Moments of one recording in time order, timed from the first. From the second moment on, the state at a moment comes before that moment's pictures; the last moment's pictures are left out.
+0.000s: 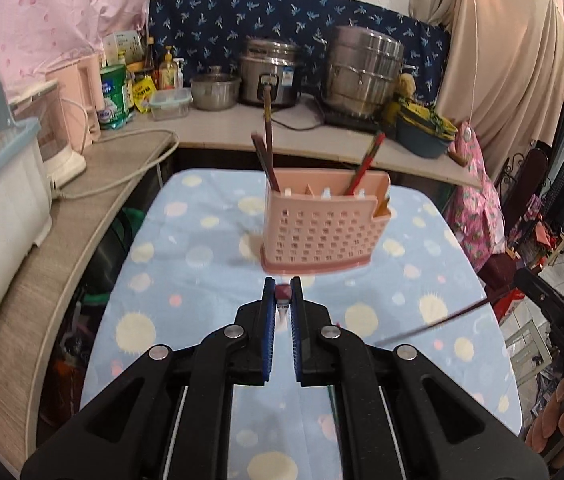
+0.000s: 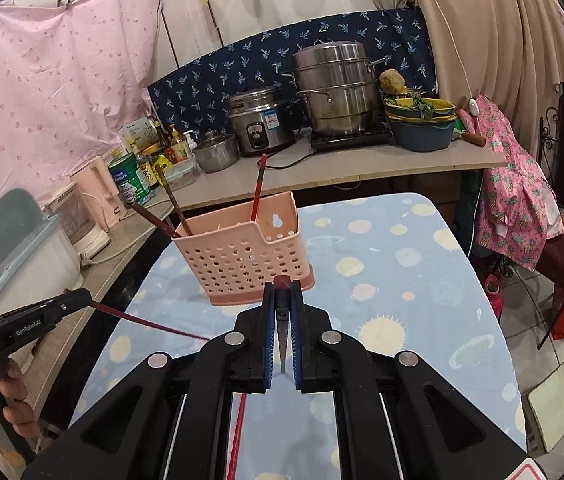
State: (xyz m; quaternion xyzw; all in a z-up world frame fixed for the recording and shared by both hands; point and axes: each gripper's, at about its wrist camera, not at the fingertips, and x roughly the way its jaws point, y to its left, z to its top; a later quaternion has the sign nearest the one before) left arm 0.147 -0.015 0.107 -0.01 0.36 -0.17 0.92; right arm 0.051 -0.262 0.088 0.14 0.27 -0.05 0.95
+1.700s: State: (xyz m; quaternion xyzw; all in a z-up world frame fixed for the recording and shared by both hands) left arm 0.290 -0.046 0.171 -0.07 0.28 -0.13 0.95; right arm 0.222 -0.275 0.136 0.18 0.23 -0.03 0.96
